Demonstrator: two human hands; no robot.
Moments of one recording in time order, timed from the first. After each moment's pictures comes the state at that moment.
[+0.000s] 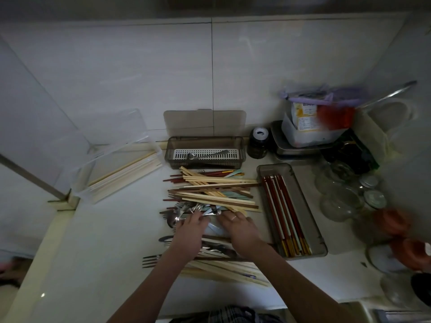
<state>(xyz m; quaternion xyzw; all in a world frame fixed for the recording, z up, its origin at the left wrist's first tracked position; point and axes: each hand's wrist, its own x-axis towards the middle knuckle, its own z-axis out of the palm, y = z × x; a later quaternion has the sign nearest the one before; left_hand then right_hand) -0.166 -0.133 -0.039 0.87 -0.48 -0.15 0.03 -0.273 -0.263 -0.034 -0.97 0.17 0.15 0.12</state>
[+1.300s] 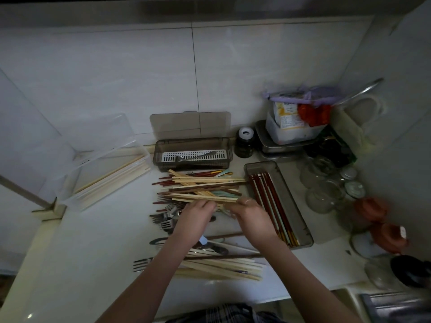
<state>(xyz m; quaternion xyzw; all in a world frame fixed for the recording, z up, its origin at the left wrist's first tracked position) -0.166 -0.172 -0.016 0.79 -0.58 -0.01 0.20 -0.308 -0.285 0.009 -0.96 0.22 -0.08 0.17</state>
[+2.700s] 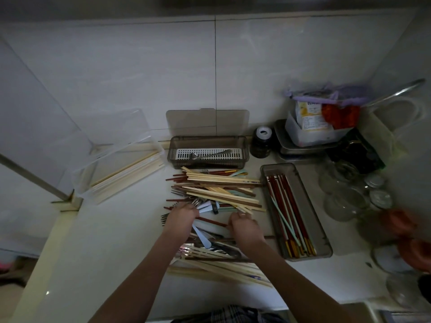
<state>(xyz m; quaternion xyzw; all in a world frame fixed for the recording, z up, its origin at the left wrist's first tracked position) -0.115 -0.136 -0.042 0.86 -0.49 -0.10 0.02 -0.265 -0.261 -0.040 -0.93 0.29 0.14 0.16</state>
